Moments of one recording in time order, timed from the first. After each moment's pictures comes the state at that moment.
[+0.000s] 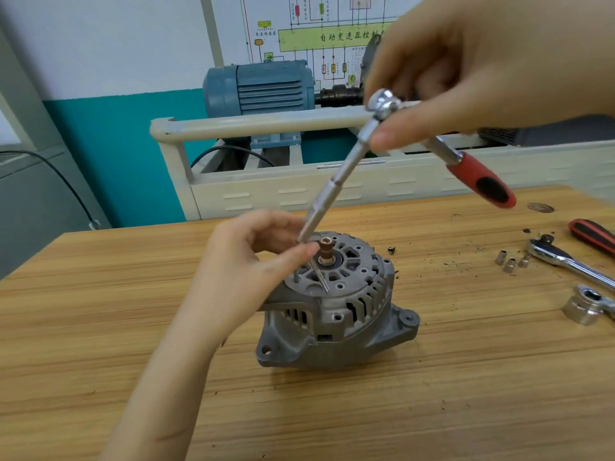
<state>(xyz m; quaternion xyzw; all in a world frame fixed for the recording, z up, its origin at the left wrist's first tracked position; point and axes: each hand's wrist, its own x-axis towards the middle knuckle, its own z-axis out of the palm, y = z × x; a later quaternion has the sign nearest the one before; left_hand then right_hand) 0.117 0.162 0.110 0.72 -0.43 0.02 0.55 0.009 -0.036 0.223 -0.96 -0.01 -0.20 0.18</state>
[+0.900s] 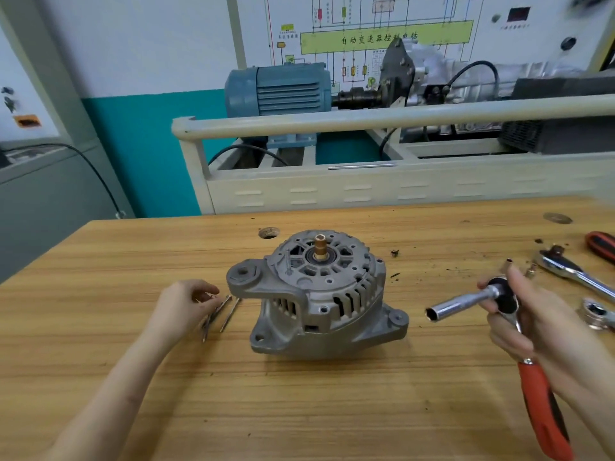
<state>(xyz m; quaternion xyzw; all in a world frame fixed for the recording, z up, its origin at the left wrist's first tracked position) 0.219 0.220 -0.006 0.92 -0.22 0.04 0.31 -0.059 -0.081 0.029 -0.58 0.14 -0.24 0.76</state>
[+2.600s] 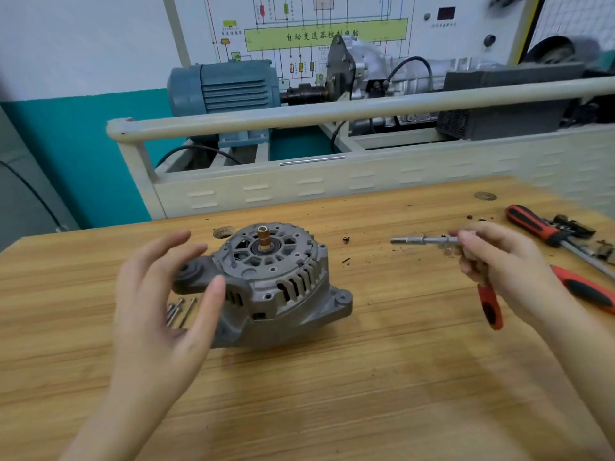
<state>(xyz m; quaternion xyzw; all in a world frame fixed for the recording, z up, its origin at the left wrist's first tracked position) 0.077 0.183 0.061 0.73 -0.43 0.32 0.42 -0.087 -0.119 0.044 -0.72 0.18 -0.35 0.58</state>
